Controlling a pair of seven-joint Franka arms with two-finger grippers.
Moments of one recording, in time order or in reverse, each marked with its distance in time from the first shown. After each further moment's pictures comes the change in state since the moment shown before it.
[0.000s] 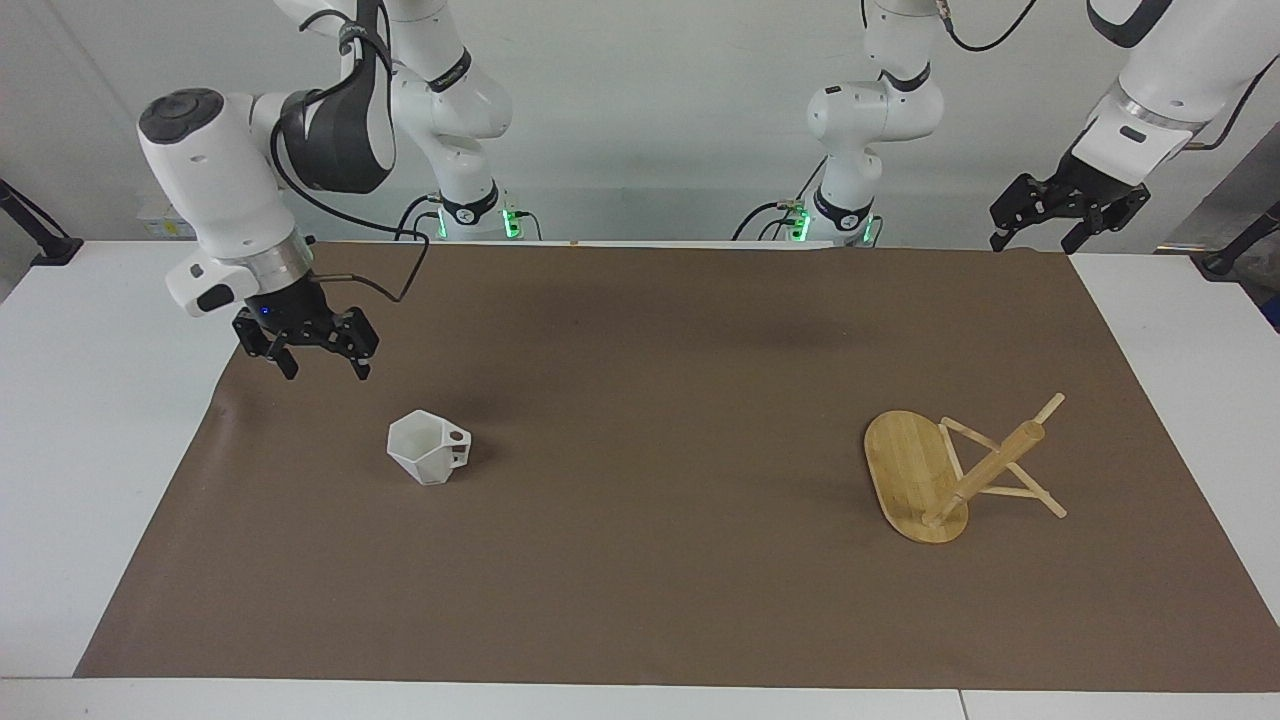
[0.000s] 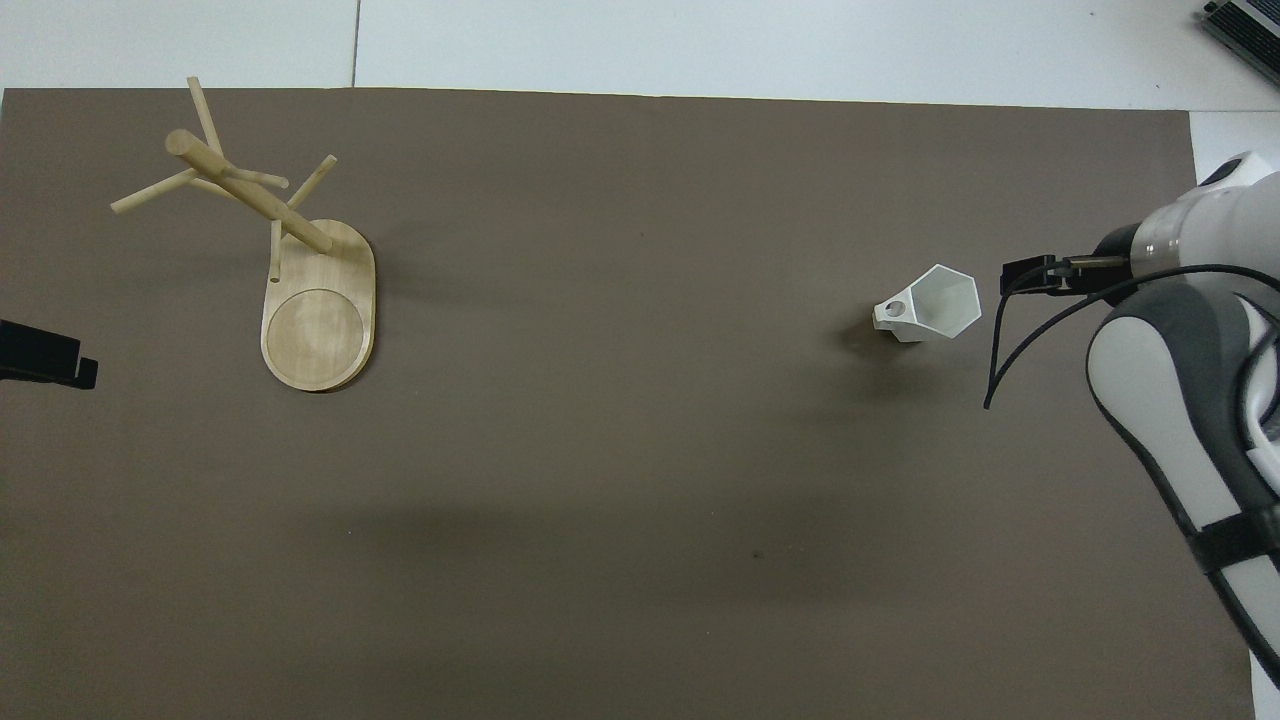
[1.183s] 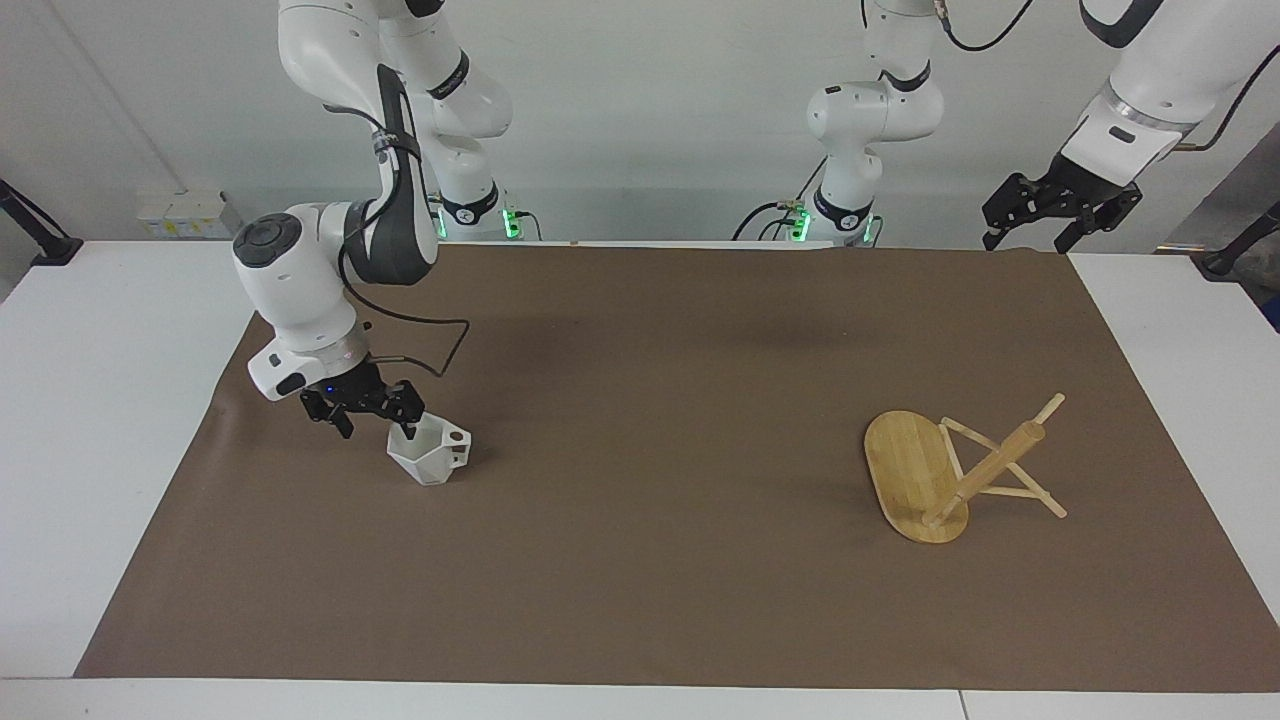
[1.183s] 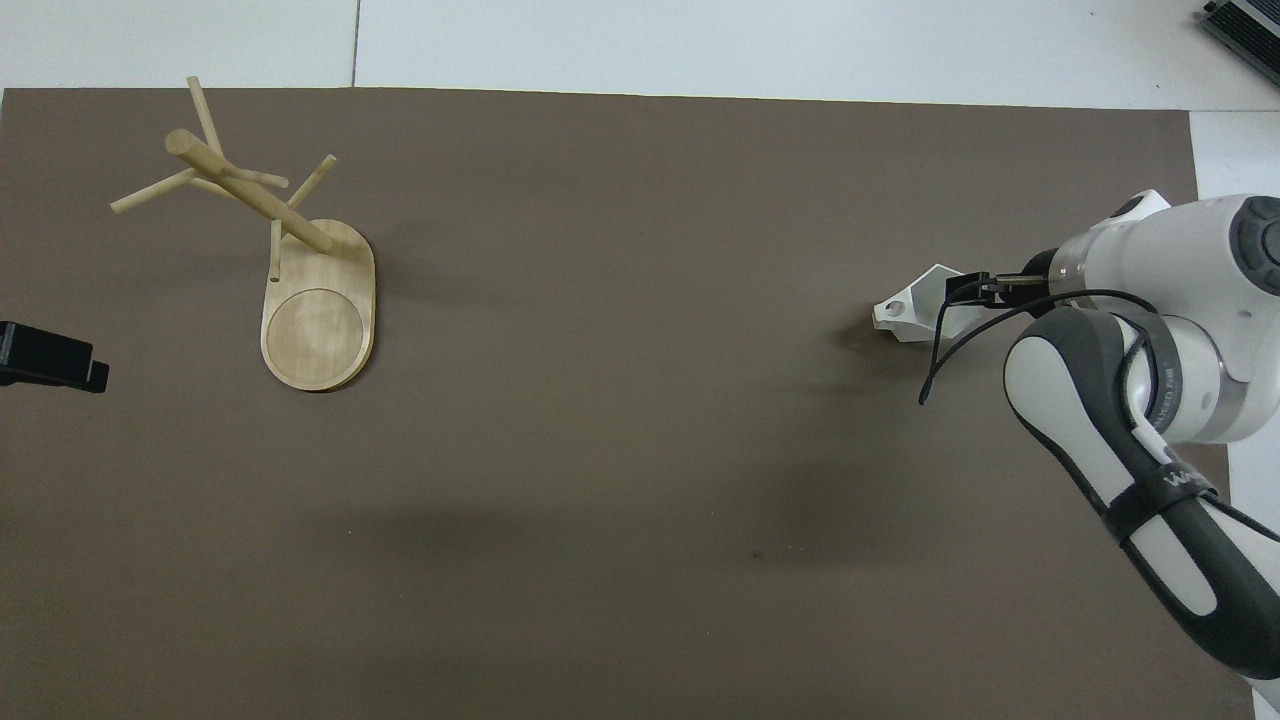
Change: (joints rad) left arm -0.004 -0.002 -0.009 -0.002 0.000 -0.006 0.000; right arm 0.024 0.069 0.000 -0.085 0.000 0.162 0.064
